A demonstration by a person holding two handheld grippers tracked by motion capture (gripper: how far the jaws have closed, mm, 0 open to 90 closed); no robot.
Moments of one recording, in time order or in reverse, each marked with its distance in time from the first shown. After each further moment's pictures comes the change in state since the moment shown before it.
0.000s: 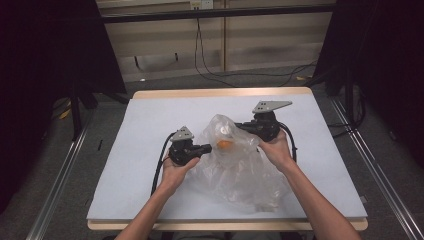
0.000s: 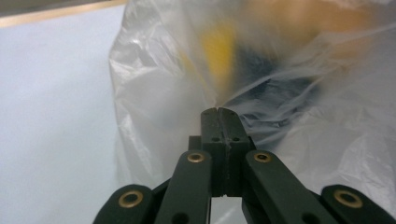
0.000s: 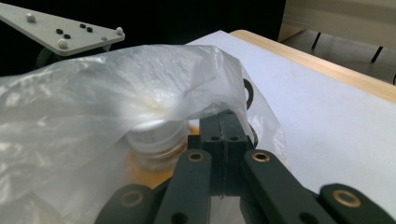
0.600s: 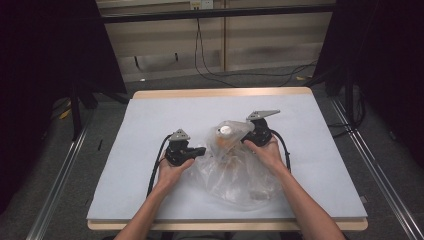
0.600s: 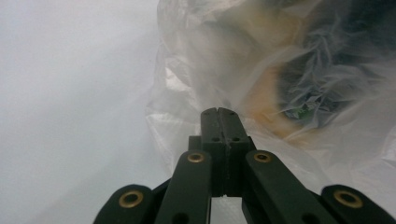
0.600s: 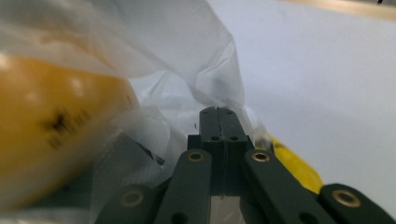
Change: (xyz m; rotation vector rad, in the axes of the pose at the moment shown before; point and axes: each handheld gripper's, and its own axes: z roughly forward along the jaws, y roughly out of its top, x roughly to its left) left arm 0.020 -0.018 0.003 0.072 0.036 -0.048; right arm -0.031 -0.051 0.042 0.093 -0.030 0.115
